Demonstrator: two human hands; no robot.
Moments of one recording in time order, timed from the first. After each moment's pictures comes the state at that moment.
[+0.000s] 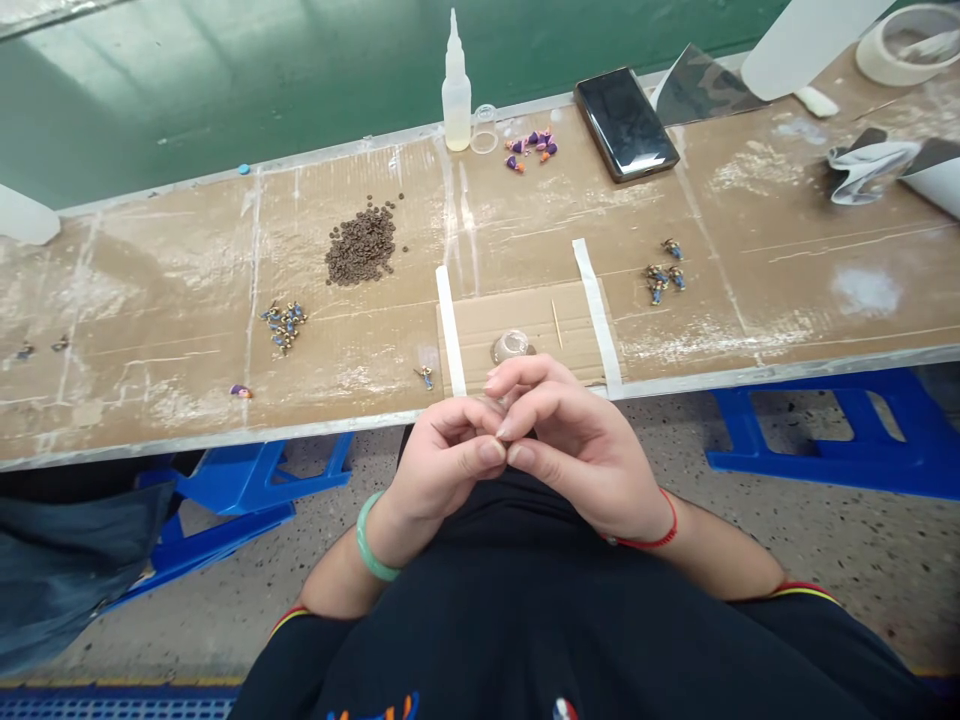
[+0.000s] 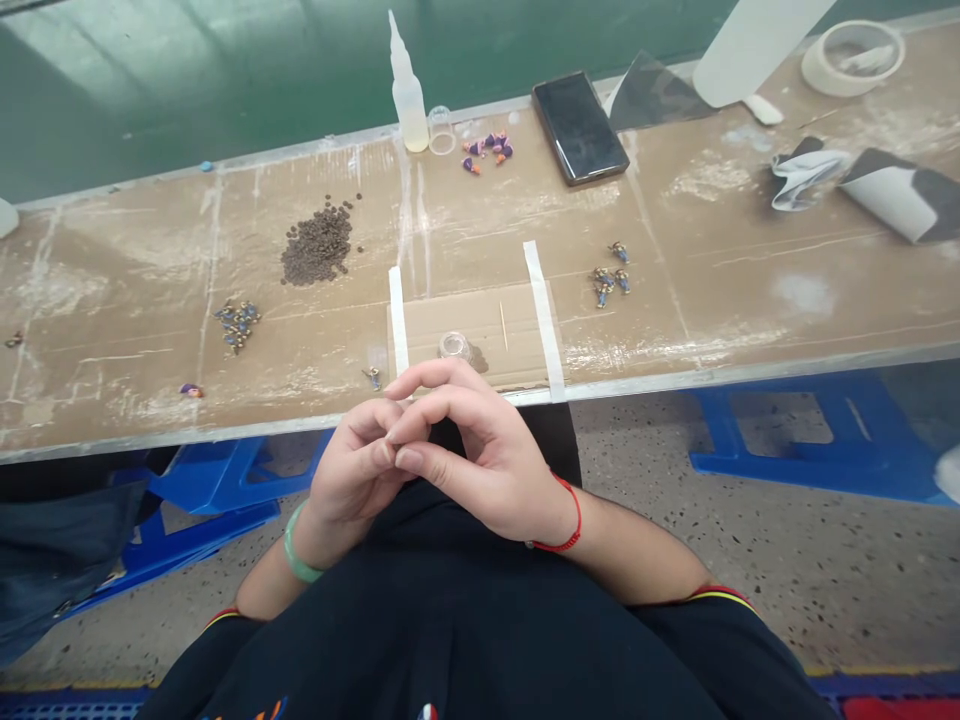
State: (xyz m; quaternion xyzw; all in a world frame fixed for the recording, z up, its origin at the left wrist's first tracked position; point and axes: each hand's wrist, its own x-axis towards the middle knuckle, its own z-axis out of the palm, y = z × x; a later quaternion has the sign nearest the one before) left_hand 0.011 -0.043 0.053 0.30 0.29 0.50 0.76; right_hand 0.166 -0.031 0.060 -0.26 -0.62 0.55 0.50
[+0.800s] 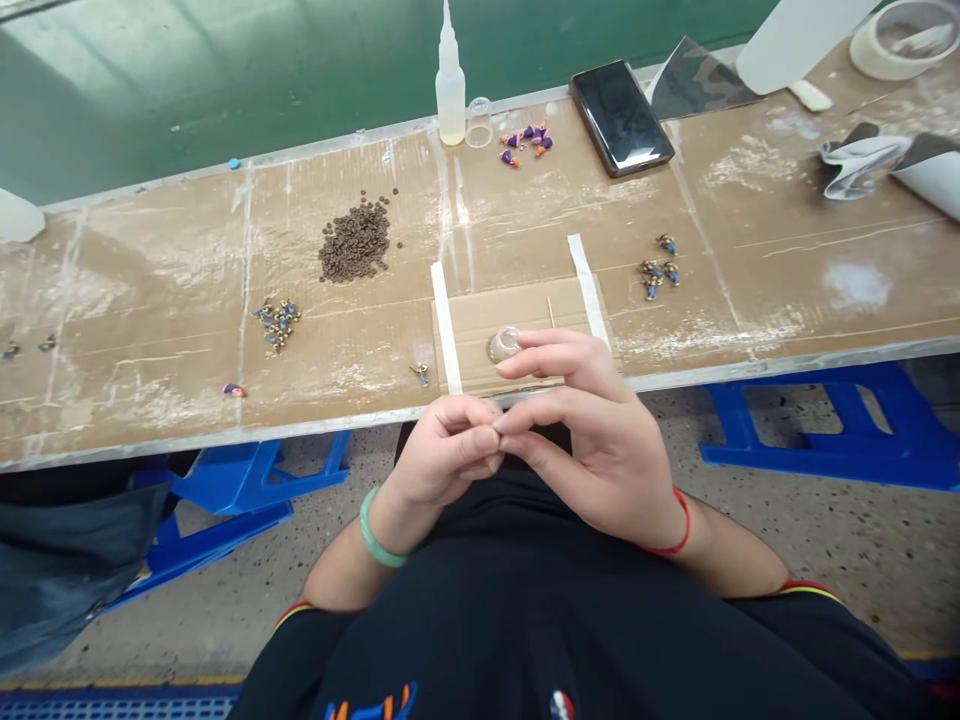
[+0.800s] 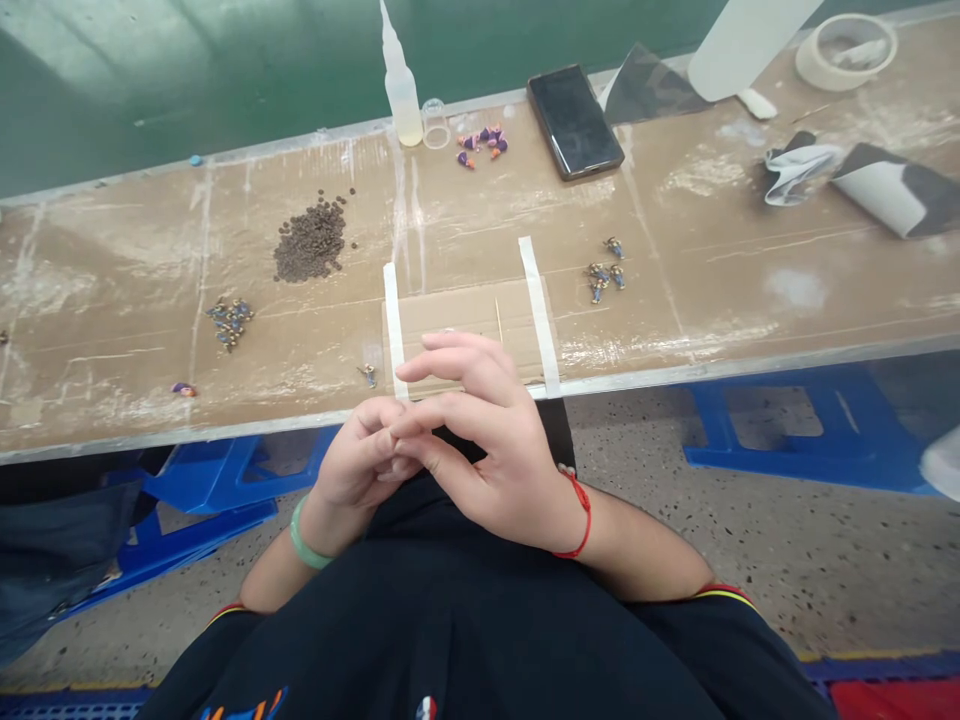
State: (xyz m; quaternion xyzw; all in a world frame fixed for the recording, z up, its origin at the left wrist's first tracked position) left_hand 0.010 -0.039 0.040 0.31 0.26 0.46 0.79; right_hand 0.178 -0.026 0.070 -0.34 -0.77 0.28 0.46
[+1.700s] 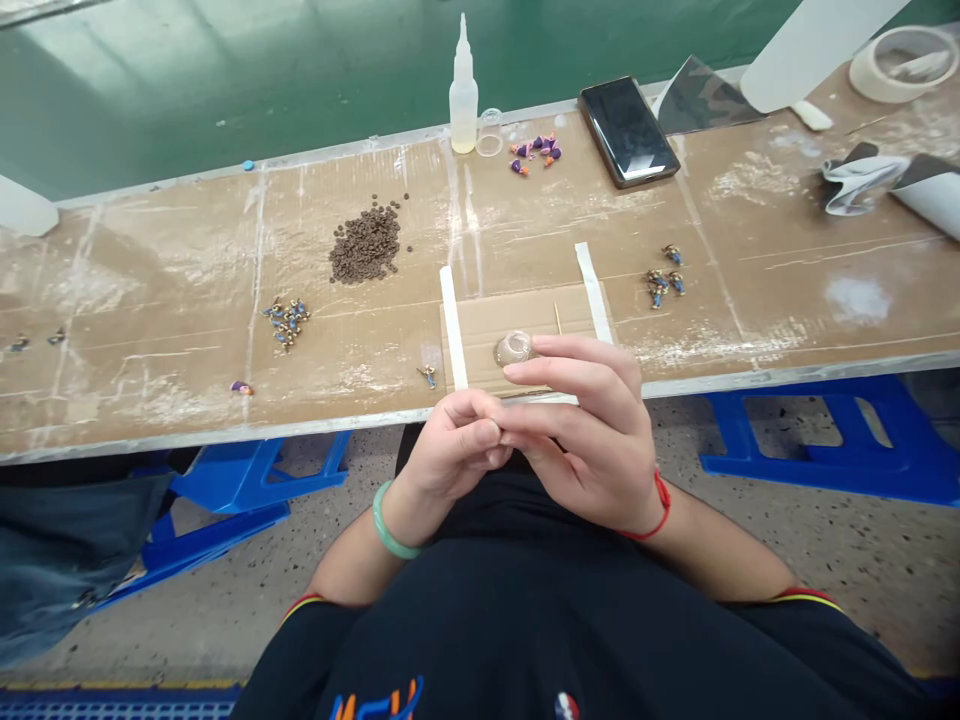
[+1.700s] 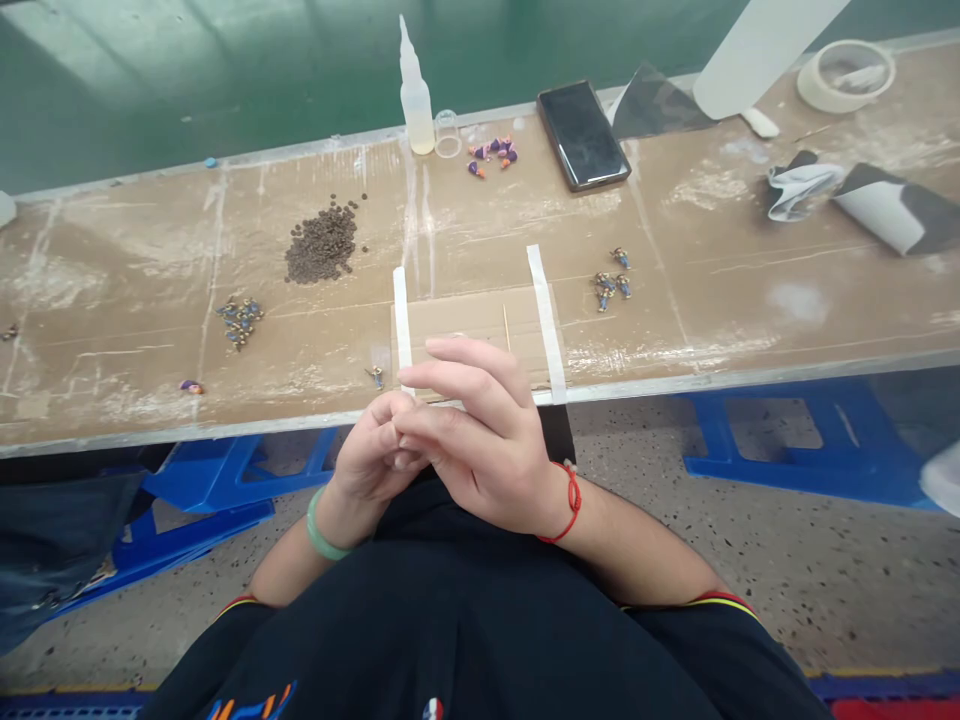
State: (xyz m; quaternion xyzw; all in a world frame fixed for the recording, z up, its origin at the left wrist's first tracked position) left_hand 0.014 -0.036 0.035 0.25 0.29 0.47 0.79; right_hand 0.171 -0.018 0.061 -0.30 -0.81 0.11 0.49
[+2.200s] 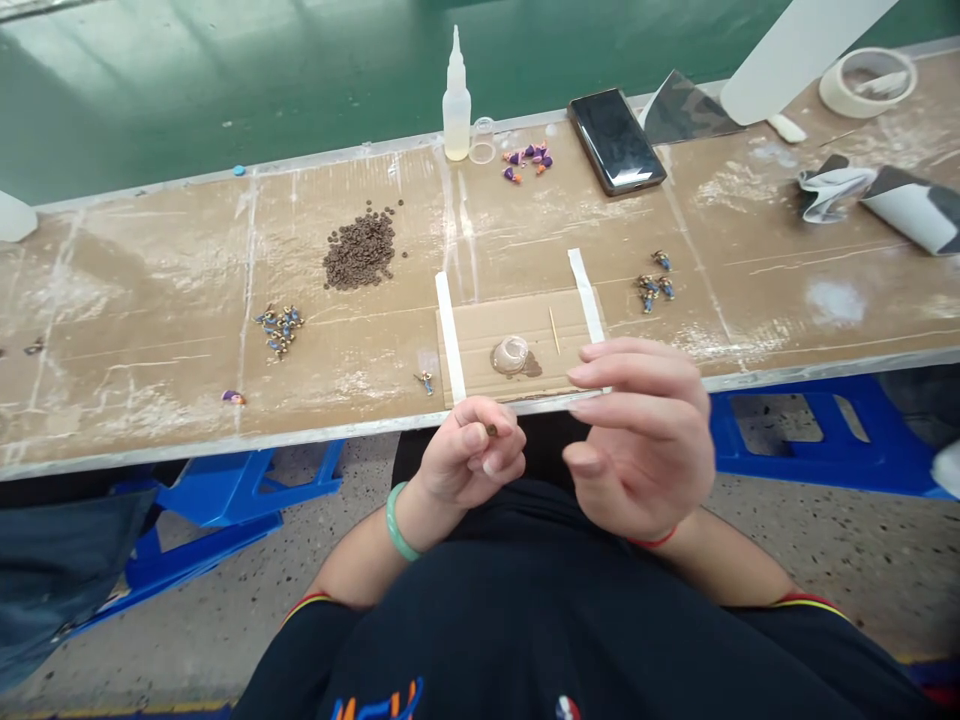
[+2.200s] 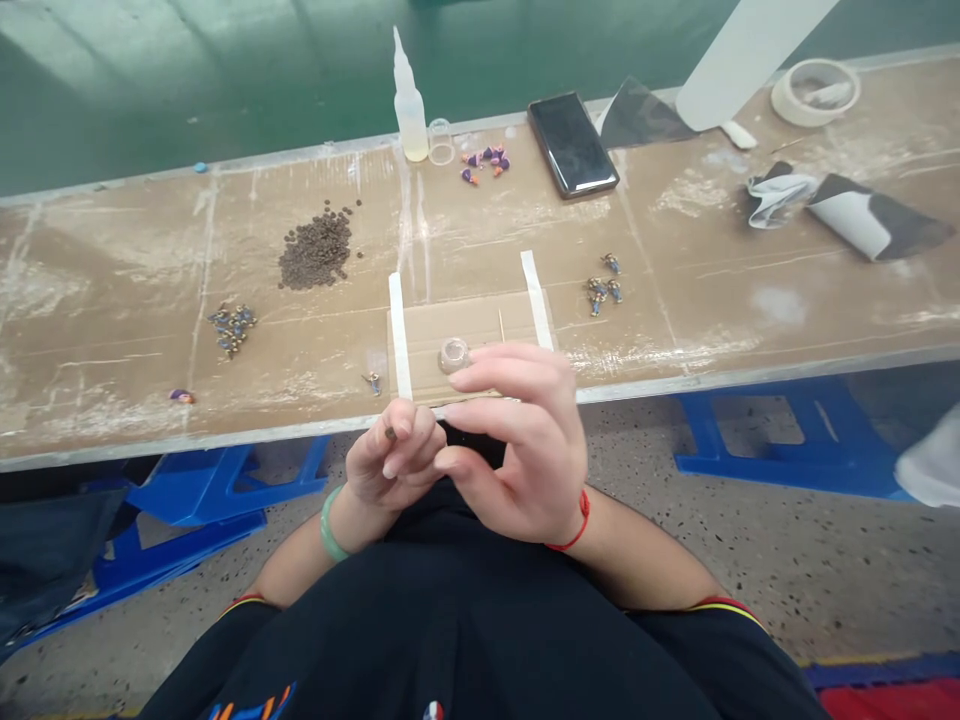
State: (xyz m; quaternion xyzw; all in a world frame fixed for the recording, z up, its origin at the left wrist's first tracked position) left_hand 0.027 -0.036 0.029 0.18 0.23 0.47 0.83; right_hand 0.173 -0.021 0.062 -0.35 -0.73 0.10 0.58
